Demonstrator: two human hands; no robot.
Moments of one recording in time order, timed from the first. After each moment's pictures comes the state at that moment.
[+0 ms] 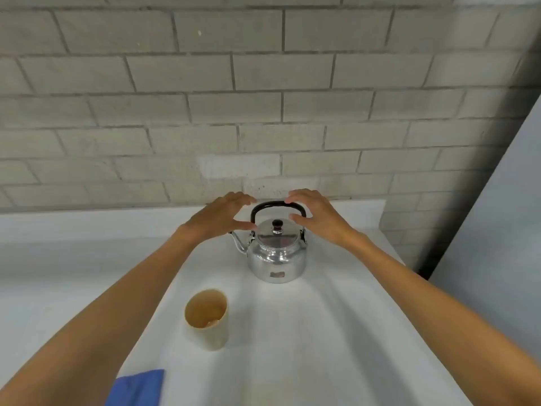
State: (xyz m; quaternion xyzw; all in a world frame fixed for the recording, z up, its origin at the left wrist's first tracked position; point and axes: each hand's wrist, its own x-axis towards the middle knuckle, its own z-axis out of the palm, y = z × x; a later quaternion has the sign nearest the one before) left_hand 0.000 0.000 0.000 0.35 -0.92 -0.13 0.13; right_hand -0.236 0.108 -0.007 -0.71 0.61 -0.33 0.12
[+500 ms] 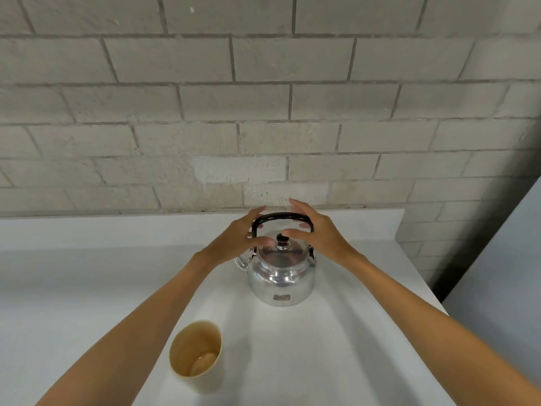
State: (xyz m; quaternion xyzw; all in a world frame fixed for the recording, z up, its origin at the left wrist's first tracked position) left_hand -0.041 -0.032 -0.053 0.32 -0.84 -0.39 0.20; right_hand -0.247 0.053 -0.054 -0.64 0.57 -0.44 0.26
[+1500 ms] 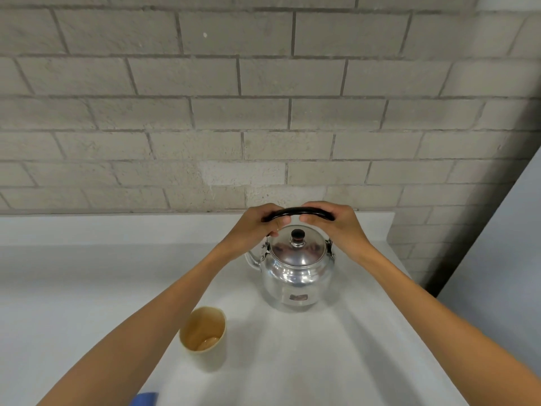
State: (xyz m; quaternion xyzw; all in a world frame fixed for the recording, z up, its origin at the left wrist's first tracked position) left_hand -0.054 0.034 0.003 0.29 -0.78 -0.47 0.31; right_hand -0.242 0.116 0.003 -0.57 0.53 -0.56 0.27
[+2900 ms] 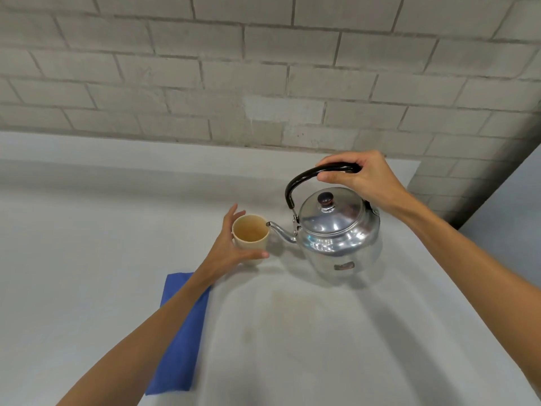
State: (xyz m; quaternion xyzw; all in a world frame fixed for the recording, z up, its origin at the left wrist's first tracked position) left_hand 0.109 0.151 -0.130 0.40 -0.67 -0.51 0.34; right_hand -0.160 0.209 0.039 -0.69 0.52 -0.45 0.23
